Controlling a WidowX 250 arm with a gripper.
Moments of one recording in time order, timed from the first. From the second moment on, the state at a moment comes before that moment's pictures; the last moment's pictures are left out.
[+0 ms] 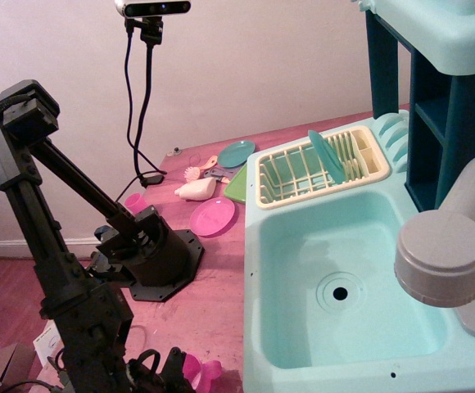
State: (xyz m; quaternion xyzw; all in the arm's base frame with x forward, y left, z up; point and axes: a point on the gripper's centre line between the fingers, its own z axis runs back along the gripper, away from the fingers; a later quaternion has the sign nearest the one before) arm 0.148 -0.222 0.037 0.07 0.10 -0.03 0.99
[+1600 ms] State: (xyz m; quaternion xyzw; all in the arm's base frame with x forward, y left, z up) arm 0.264 -0.137 0.203 0.18 0.03 -0.01 0.98
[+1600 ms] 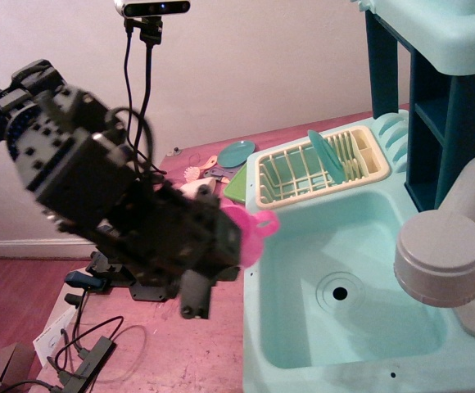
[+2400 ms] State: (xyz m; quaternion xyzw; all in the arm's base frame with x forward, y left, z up) arm 0.311 -0.145 0.126 0.14 0.08 -0.05 0.99
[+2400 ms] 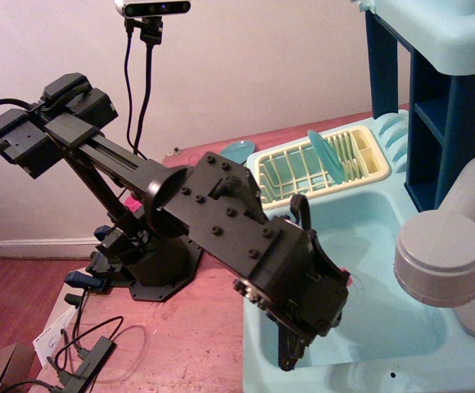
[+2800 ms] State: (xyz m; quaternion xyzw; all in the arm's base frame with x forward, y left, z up) arm 0.325 -0.140 0.118 0.14 0.10 -0.07 0.98
